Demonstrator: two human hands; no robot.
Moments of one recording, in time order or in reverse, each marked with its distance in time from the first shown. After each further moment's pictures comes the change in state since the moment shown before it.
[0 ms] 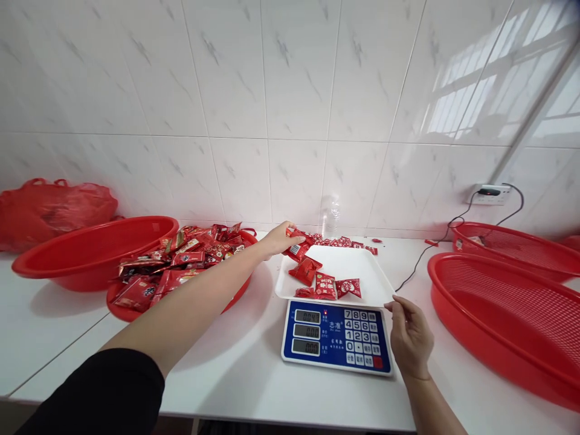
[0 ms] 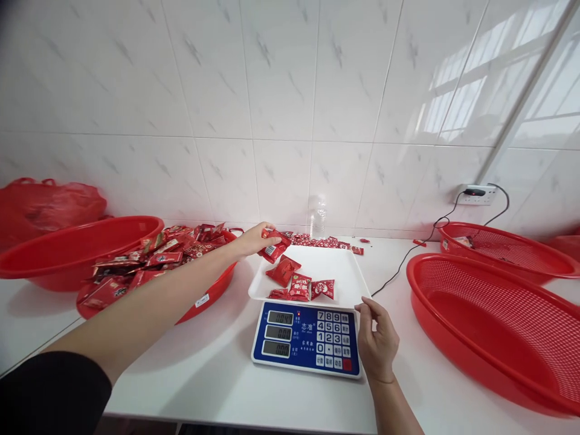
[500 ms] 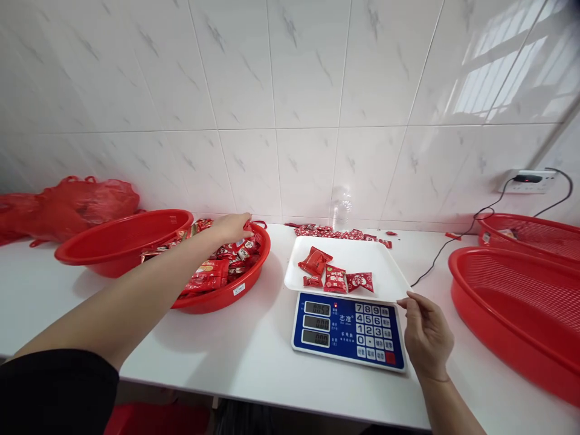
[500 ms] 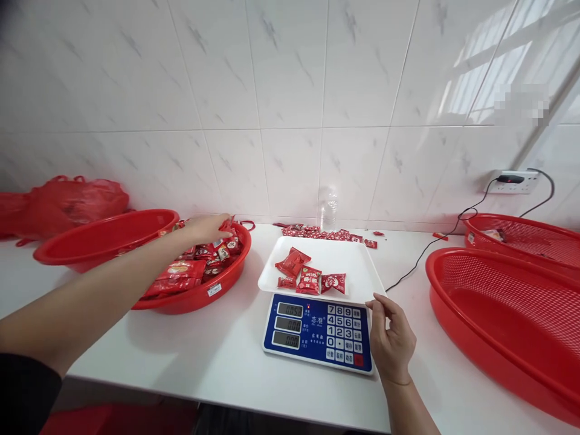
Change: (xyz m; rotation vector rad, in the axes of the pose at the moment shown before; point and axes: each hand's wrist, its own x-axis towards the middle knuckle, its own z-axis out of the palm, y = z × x) left_hand -0.028 -0.031 -0.124 1.029 0.203 -0.182; right_hand -0.001 -0.003 -0.005 -0.012 -0.002 -0.026
